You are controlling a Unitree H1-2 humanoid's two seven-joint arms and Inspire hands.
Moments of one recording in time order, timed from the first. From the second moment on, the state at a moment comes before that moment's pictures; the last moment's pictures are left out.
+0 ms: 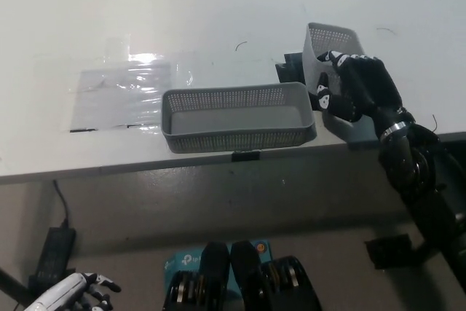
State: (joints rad) left_arm 0.01 0.57 -0.20 -0.11 0.24 0.38 -0.42; right_arm -0.75 -0.26 0.31 0.64 -0.71 -0.18 -0.17
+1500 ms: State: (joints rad) left_arm 0.03 0.57 -0.19 -0.11 0.26 0.37 -0.42; right_arm -0.87 -0.34 0.32 0.37 -0.79 -0.21 -0.16
